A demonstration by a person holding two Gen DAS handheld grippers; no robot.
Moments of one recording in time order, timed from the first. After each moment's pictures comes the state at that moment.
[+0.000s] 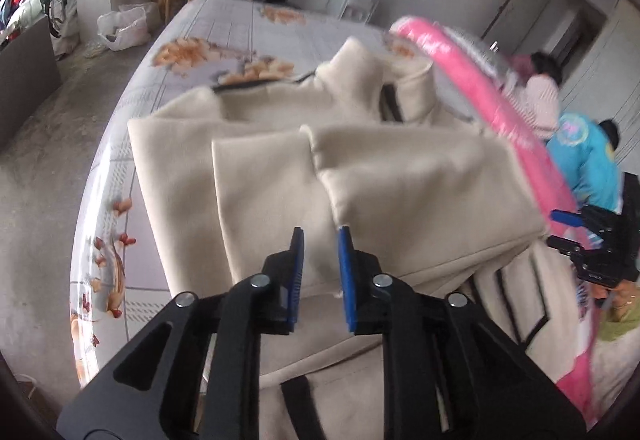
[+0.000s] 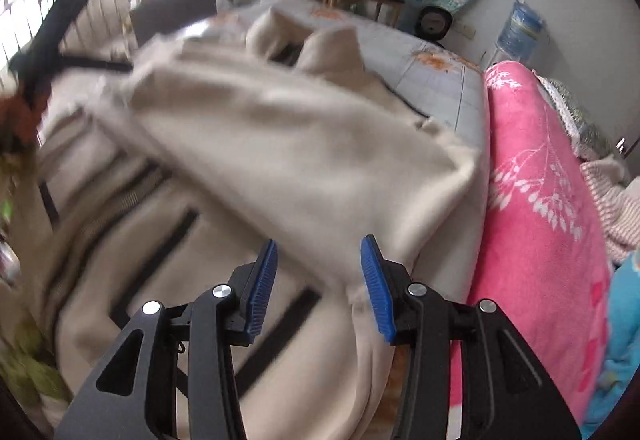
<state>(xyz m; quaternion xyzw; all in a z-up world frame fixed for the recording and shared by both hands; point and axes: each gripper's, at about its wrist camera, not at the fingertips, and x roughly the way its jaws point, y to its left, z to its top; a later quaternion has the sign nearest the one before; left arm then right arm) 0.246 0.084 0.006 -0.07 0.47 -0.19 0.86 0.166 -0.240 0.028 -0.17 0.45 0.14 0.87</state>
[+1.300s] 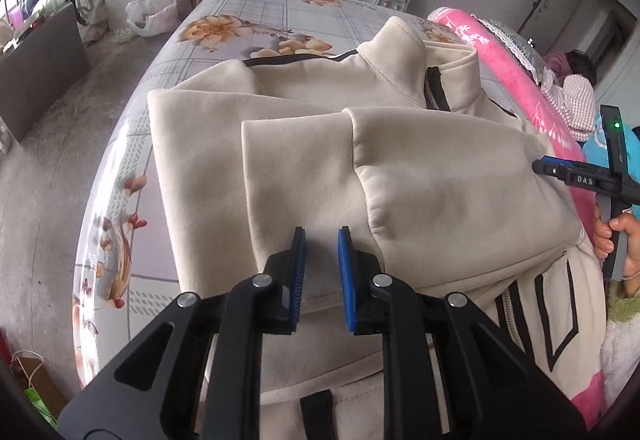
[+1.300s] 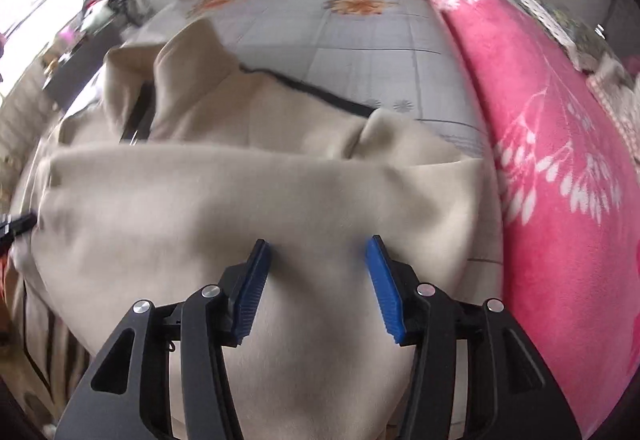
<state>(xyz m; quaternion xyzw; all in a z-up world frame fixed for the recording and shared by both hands) 0.251 0.088 -0.011 -0.06 0.48 -0.14 0.86 0.312 -0.274 0.001 0.02 0.51 0.03 0.86</state>
